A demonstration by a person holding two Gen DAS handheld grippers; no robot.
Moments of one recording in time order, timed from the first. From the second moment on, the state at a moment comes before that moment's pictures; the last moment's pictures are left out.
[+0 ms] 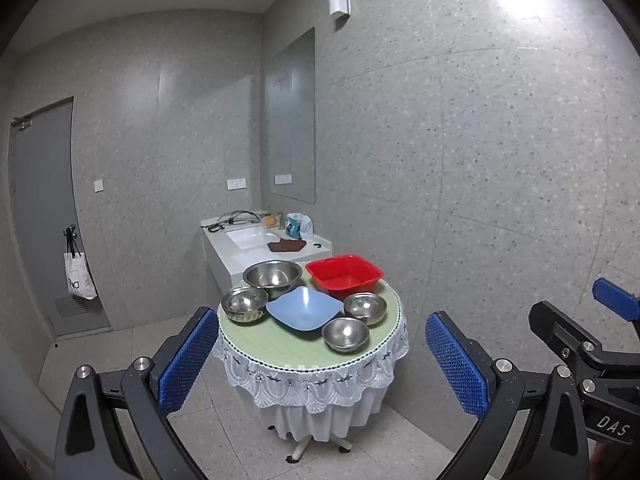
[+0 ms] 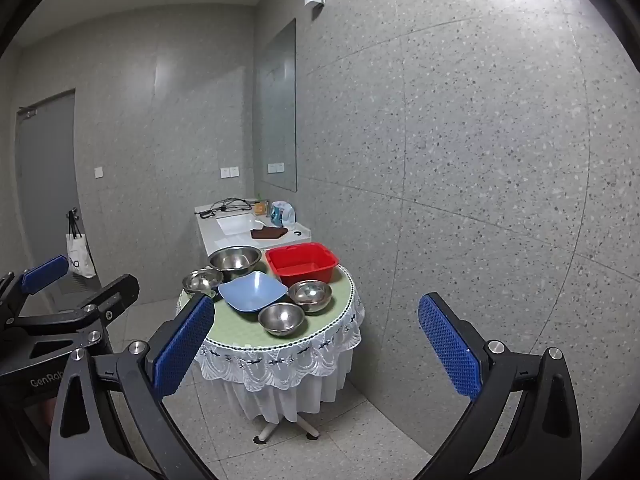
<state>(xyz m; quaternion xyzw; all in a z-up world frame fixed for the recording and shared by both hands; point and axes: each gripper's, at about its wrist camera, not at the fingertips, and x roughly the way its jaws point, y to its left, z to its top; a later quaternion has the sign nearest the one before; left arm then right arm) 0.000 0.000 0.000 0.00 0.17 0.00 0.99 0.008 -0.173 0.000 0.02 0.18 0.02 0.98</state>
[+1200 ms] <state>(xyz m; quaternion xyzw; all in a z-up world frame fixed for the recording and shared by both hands) -0.003 0.000 0.001 0.00 0.16 0.01 0.99 0.007 -0.171 -0.002 0.02 0.18 0.02 0.98</state>
